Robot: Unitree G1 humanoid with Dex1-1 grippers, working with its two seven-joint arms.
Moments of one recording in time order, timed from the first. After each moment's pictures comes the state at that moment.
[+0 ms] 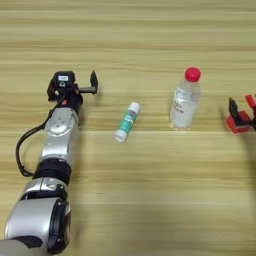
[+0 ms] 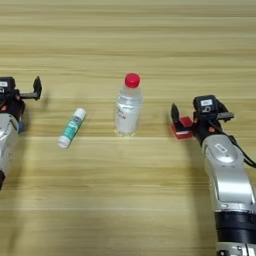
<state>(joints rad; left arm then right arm) -0.53 0.13 0.18 0.78 -0.09 -0.29 -0.05 -0.14 -0.31 -0.14 0.00 0.04 0.29 0.17</state>
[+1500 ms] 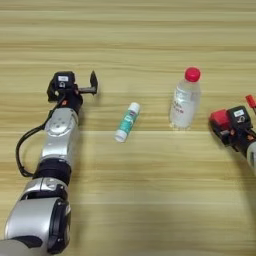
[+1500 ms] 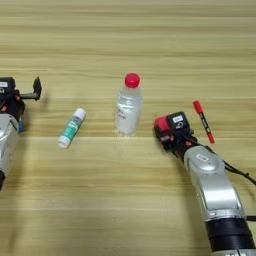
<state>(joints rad) -0.53 0.13 0.18 0.78 -0.09 -0.29 -0.05 -0.11 -0.30 0.01 0.02 0.04 0.36 0.31</state>
